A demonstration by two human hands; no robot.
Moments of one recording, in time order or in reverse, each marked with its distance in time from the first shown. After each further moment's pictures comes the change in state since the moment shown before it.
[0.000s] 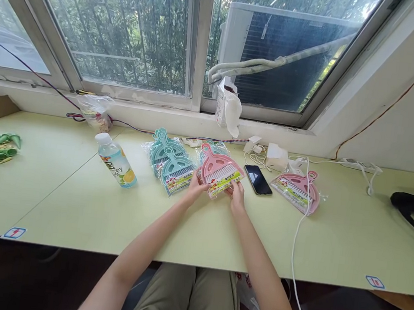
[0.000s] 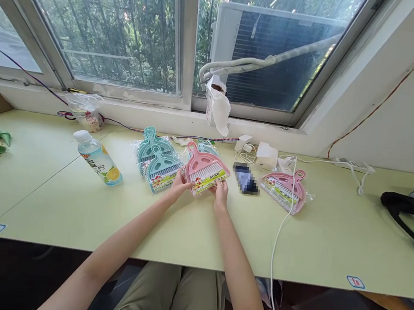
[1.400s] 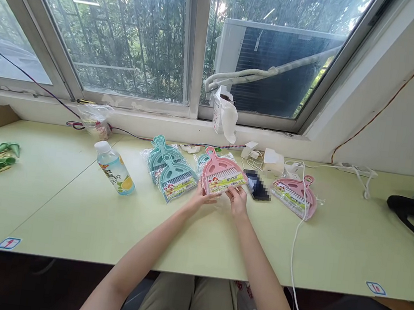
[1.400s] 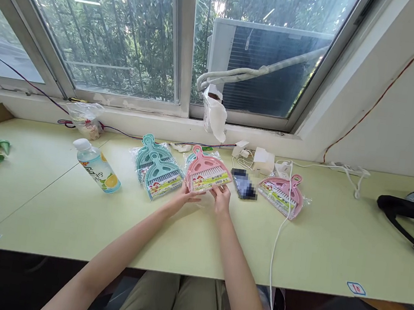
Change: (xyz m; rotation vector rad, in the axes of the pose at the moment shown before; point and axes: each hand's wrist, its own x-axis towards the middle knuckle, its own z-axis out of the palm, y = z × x) left_hand -0.018 0.006 0.014 -0.115 -0.229 -0.185; right_hand -0.002 -0.009 -0.002 0.124 -0.083 -0.145
